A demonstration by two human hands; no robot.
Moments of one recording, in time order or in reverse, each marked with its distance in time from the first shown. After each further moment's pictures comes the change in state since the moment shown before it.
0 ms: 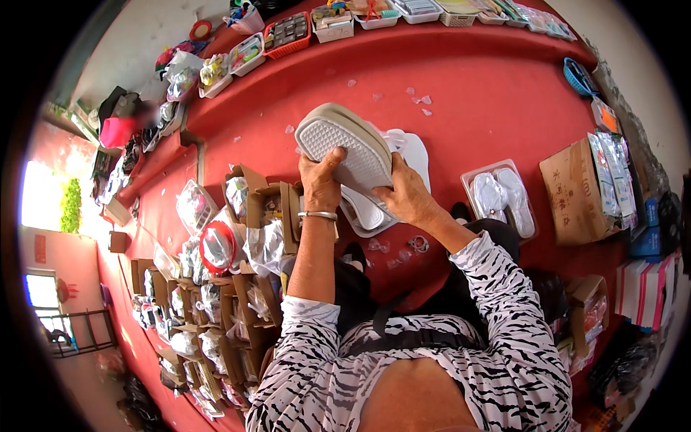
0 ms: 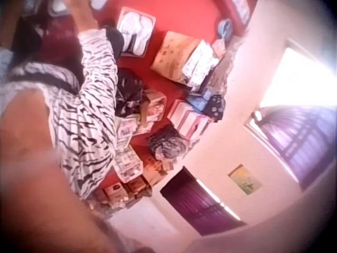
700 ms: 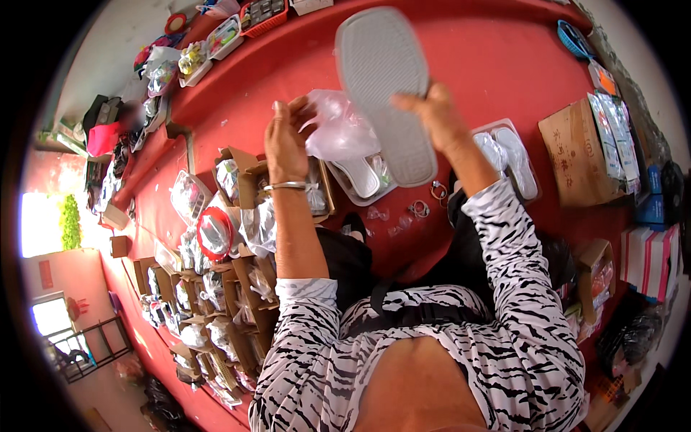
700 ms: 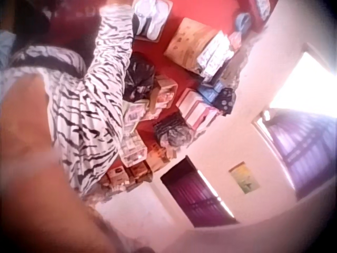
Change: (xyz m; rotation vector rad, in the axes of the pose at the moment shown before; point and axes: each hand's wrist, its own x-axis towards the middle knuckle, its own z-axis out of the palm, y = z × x) left_hand 0.013 0.021 -0.016 0.091 0.057 -0.171; right_hand 0.030 0.016 -0.055 0.668 0.134 0.239
